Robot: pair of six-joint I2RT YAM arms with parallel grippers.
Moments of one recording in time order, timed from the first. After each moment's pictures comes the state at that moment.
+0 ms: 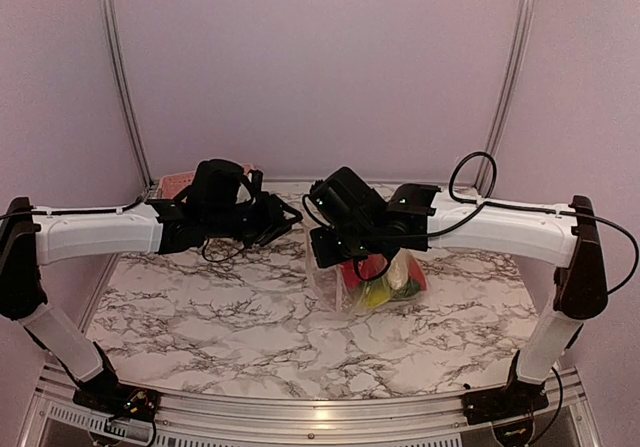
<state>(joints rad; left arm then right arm) -0.78 1.56 1.09 0.04 0.16 -1.02 1.07 1.74 1.51 -0.64 0.37 0.50</state>
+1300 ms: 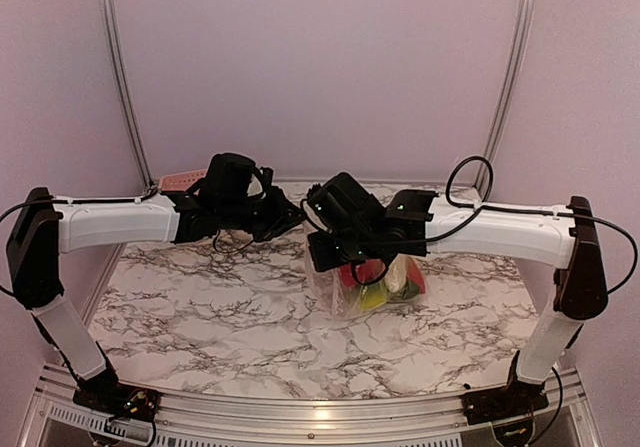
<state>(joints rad) -0.75 1.68 1.20 0.03 0.22 -1.03 1.08 1.74 1.48 -0.60 0.36 0.50</state>
